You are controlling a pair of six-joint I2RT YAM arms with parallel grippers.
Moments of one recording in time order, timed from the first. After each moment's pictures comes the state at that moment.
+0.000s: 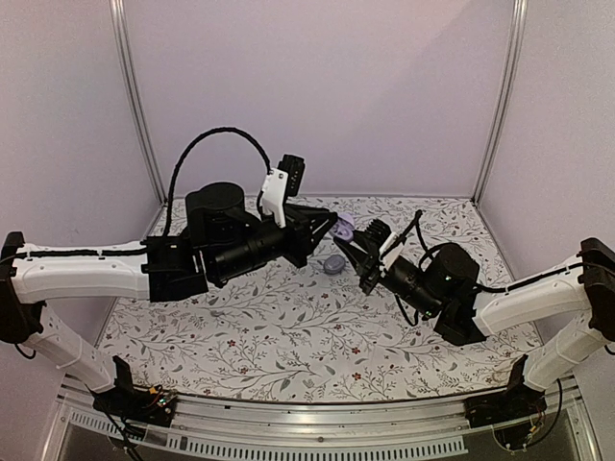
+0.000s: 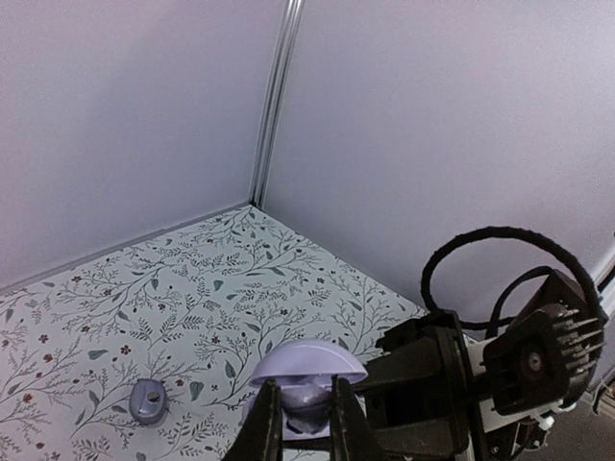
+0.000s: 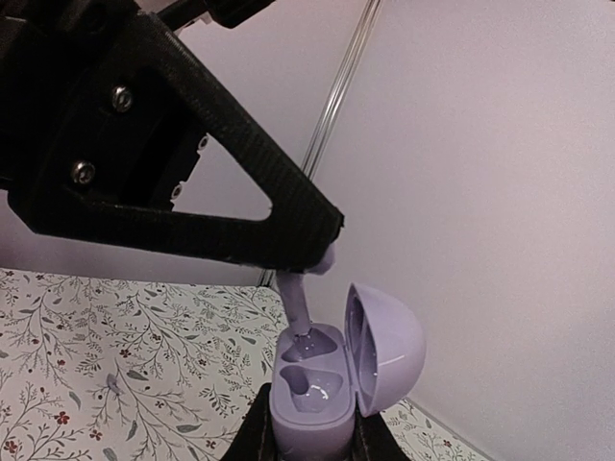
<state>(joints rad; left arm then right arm) -1.14 1.41 1.07 0.26 -0.22 -0.26 1.04 1.47 0.60 1.12 0.11 -0.40</state>
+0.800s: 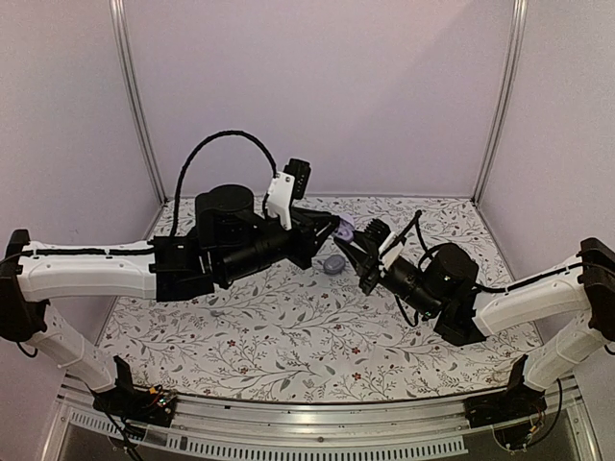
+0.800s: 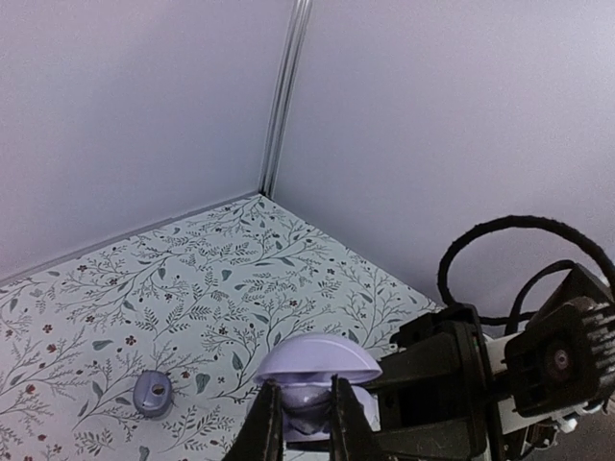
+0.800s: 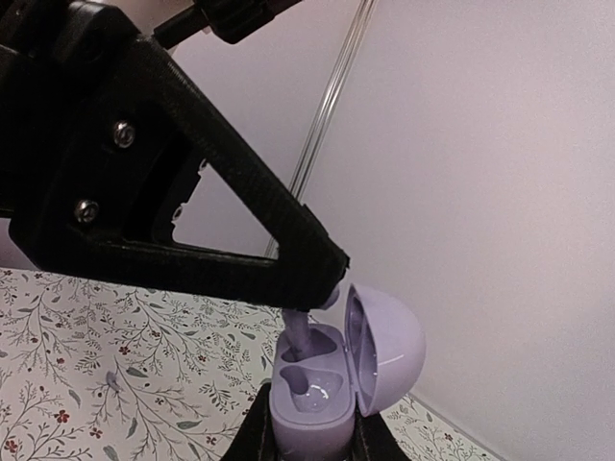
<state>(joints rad) -1.14 1.44 1.08 0.25 -0.25 -0.27 1.04 1.47 0.60 1.11 0.12 -0.39</state>
